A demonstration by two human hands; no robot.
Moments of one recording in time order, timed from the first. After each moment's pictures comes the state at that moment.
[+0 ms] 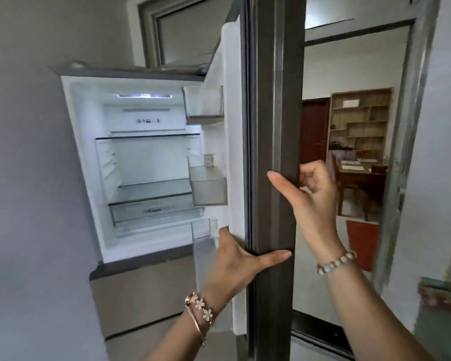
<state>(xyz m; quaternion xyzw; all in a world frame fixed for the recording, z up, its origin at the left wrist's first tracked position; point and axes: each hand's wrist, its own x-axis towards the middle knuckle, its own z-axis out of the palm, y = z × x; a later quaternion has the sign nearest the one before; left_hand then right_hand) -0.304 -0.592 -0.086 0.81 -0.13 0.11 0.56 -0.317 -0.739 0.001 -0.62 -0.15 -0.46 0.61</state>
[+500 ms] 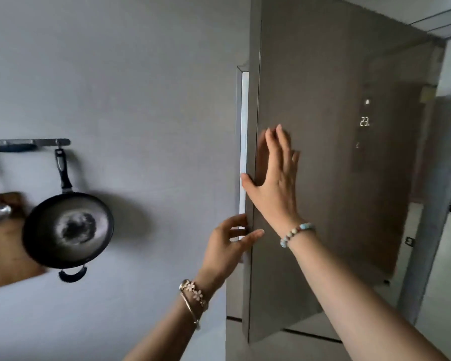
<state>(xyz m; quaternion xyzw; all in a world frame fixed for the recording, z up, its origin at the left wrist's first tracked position) -0.293 -0.292 -0.084 0.73 0.02 0.29 0.62 -0.218 -0.384 0.012 -0.67 -0.38 -0.46 0.44</state>
